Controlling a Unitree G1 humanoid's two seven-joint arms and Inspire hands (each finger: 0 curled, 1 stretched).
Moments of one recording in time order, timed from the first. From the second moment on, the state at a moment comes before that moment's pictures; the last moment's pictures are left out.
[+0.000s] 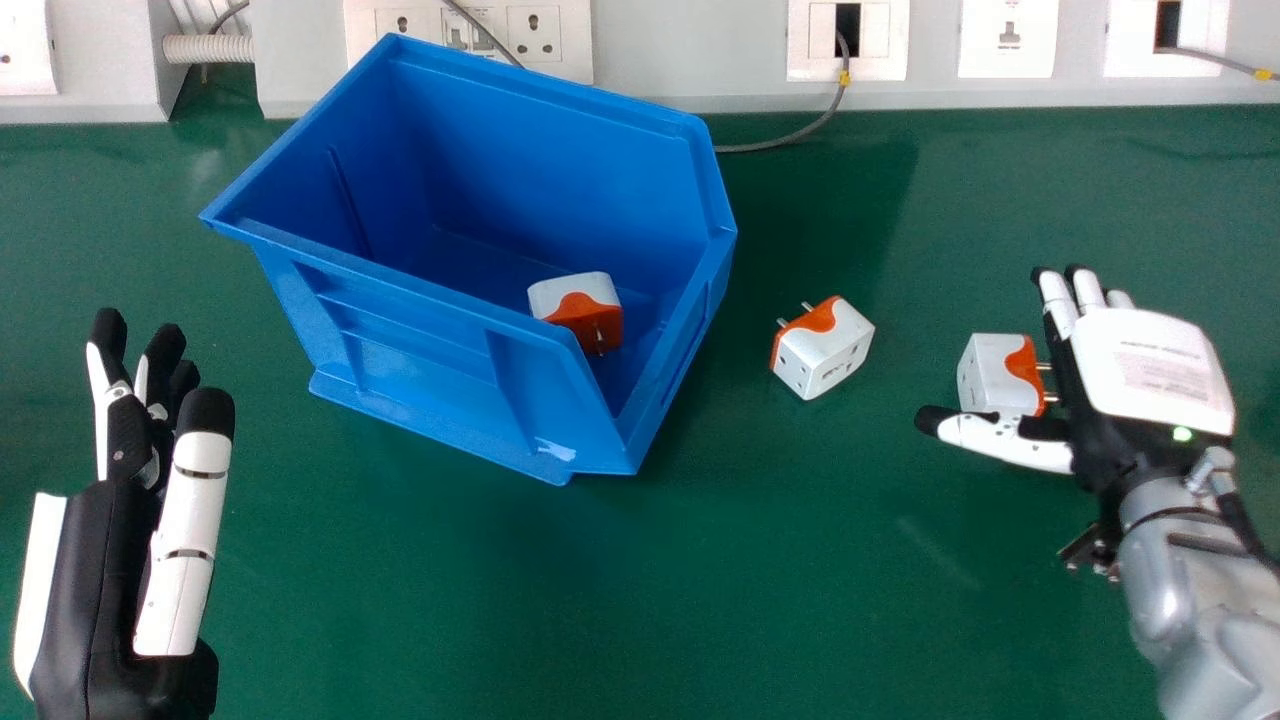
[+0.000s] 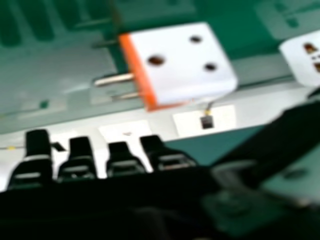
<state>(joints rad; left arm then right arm) 0.43 0.07 0.26 -0.29 -0.16 -0.30 -0.13 -0.44 -0.44 0.31 0.69 -0.82 0.19 -0.30</state>
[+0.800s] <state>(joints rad) 0.44 0.07 0.26 -0.32 -0.16 -0.28 -0.13 -0.62 -0.37 0.37 0.94 -0.76 0.34 -0.27</state>
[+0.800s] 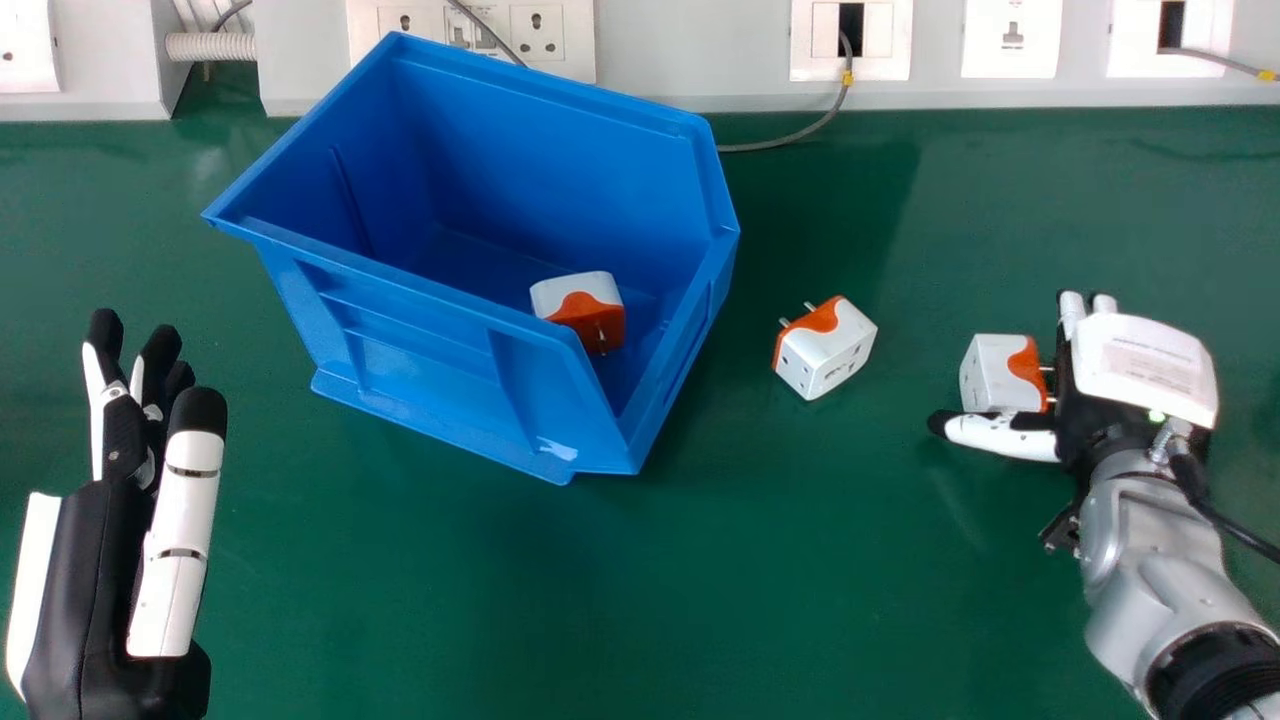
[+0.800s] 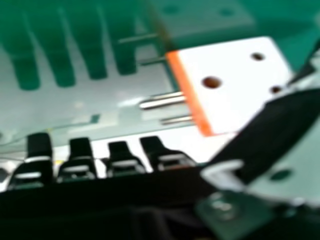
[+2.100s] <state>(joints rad) 0.45 0.08 0.28 -0.35 -0.18 -0.26 -0.13 -0.80 -0.38 0.42 1.07 -0.66 0.30 -0.14</state>
